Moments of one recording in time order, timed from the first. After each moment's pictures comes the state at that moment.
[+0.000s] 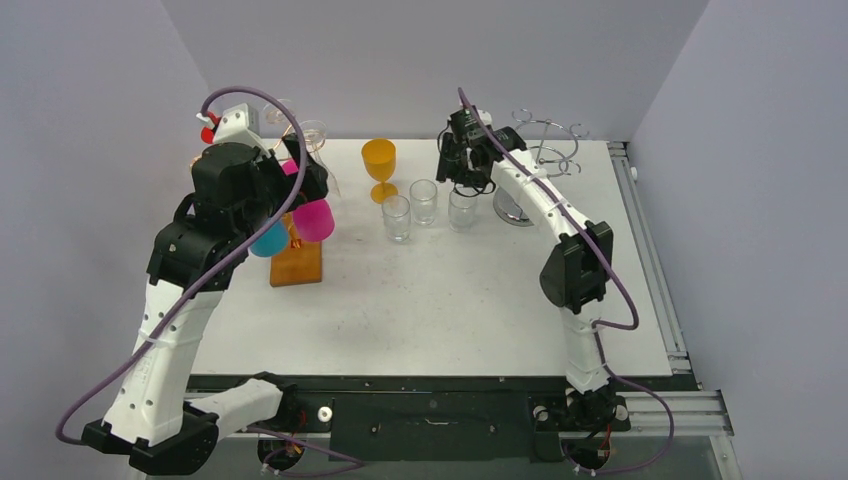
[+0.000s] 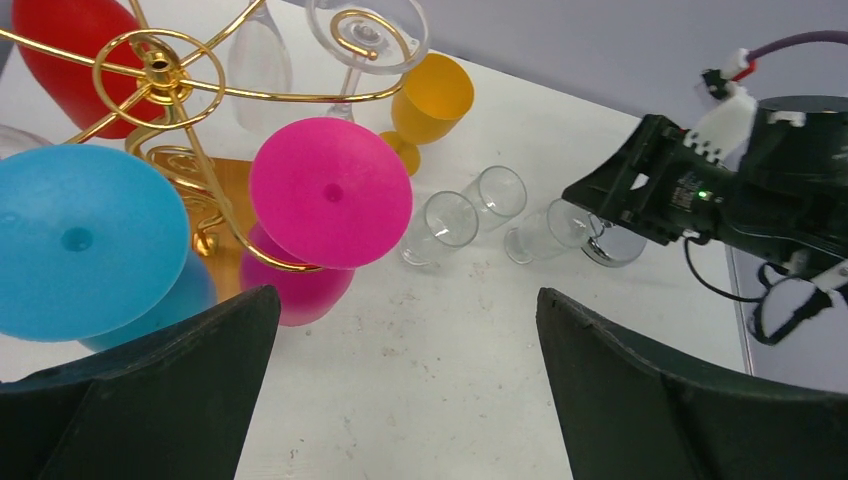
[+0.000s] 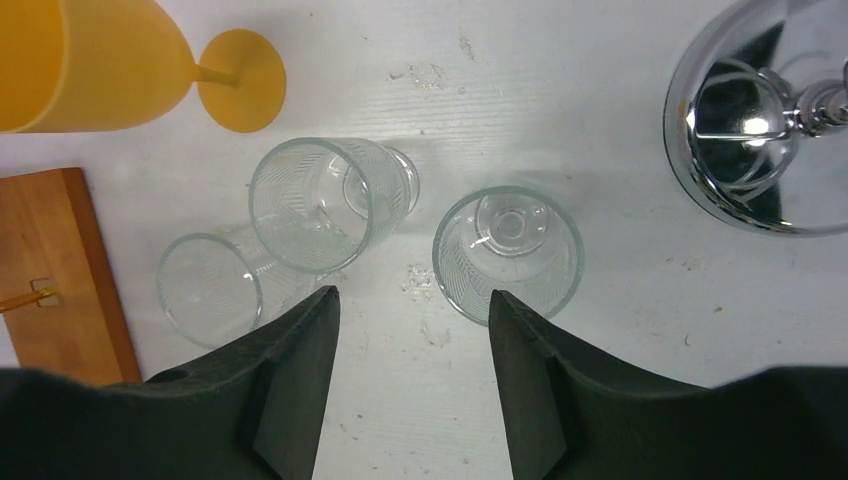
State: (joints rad) left arm -0.39 1.12 1.64 -0.88 -0.26 -0.51; right arm 0.51 2.16 2.18 -0.95 0.14 0.54
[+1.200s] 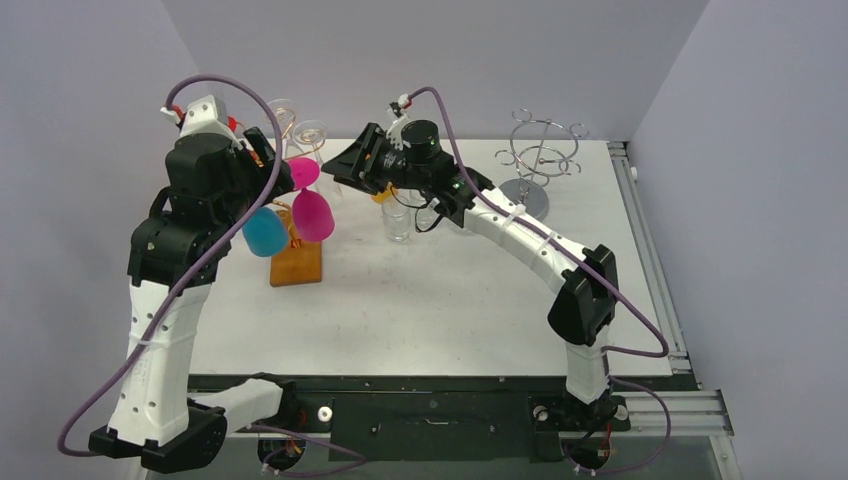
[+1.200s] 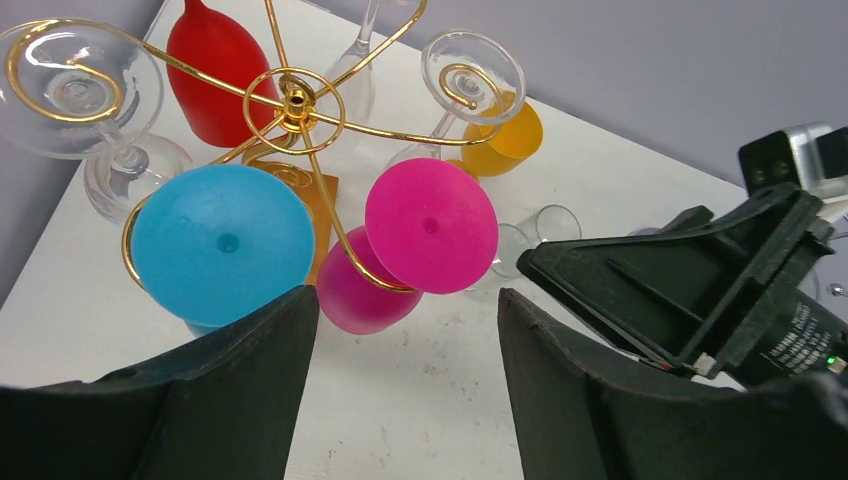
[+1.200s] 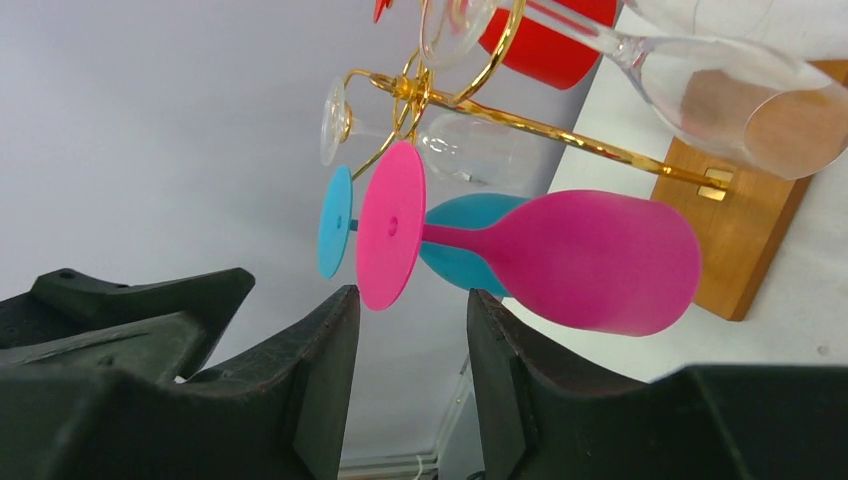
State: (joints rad) left arm -0.27 1.17 1.76 -1.00 -0.32 -0.50; right arm 0.79 1.92 1.91 -0.13 -0.32 1.11
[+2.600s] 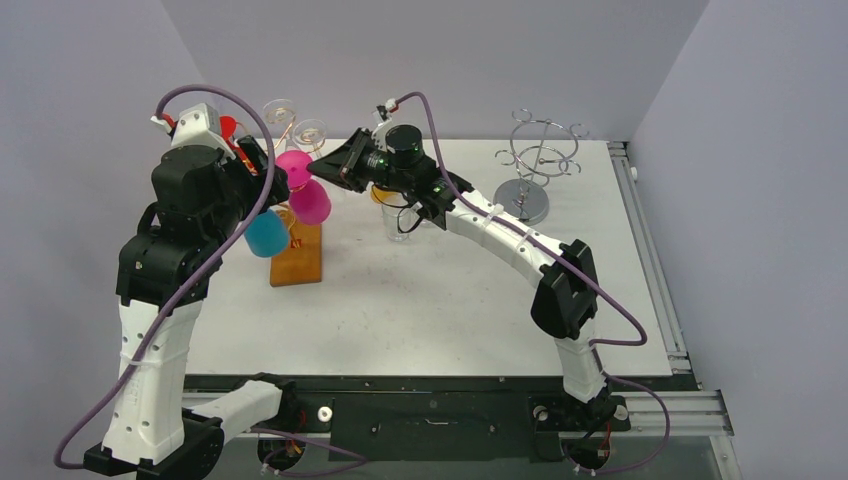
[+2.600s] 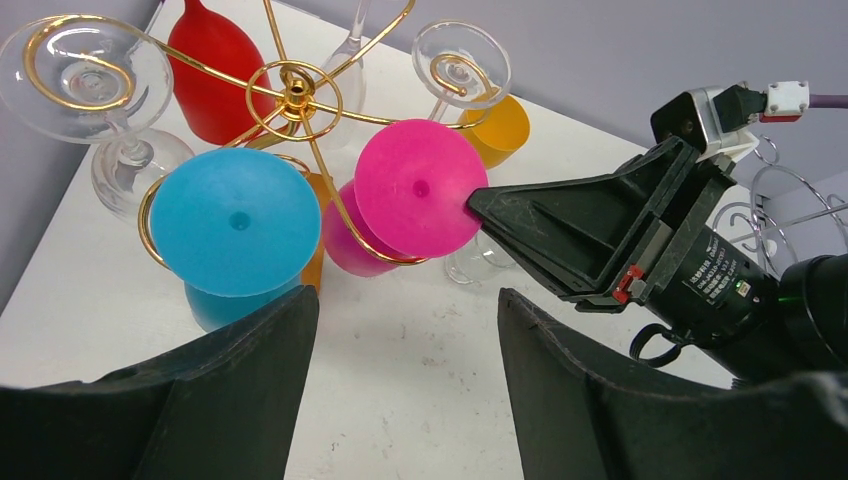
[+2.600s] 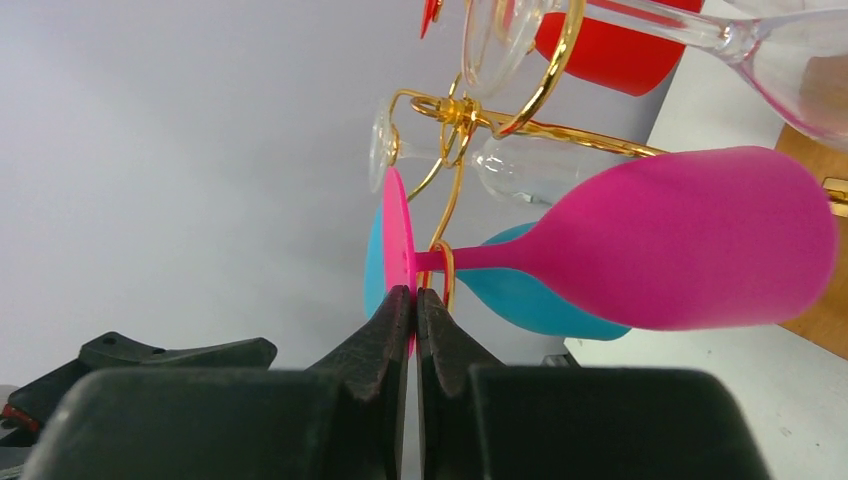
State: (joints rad) left arm -0.27 1.09 1.74 -1.01 -0.29 -0.48; right arm 0.84 2.04 1.97 0.00 -0.31 1.27
